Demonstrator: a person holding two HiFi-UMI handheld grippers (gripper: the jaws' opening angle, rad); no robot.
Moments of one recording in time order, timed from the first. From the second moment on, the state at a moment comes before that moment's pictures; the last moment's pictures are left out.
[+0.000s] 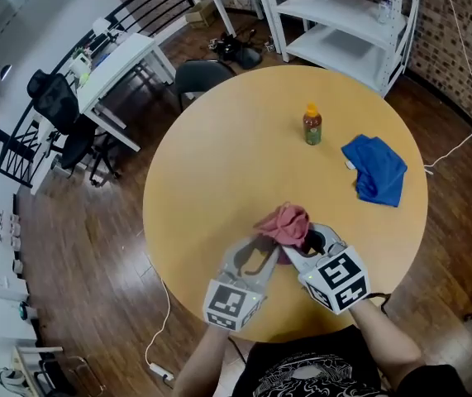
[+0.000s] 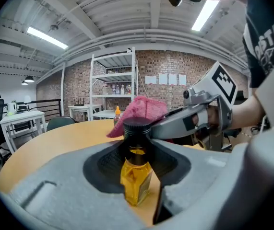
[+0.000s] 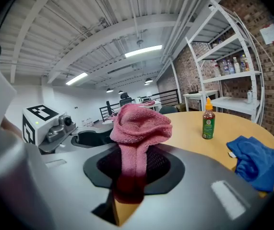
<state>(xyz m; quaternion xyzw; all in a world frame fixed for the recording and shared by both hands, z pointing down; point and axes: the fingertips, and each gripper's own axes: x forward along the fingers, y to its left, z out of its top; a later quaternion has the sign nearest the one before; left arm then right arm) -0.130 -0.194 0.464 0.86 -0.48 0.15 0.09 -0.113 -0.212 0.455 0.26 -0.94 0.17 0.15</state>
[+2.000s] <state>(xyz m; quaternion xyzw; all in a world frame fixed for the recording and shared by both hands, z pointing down) -0.125 -0.194 0.467 0.87 -0.45 0.16 0.11 -0.129 -0.138 0.514 0.24 -0.95 0.16 0.15</state>
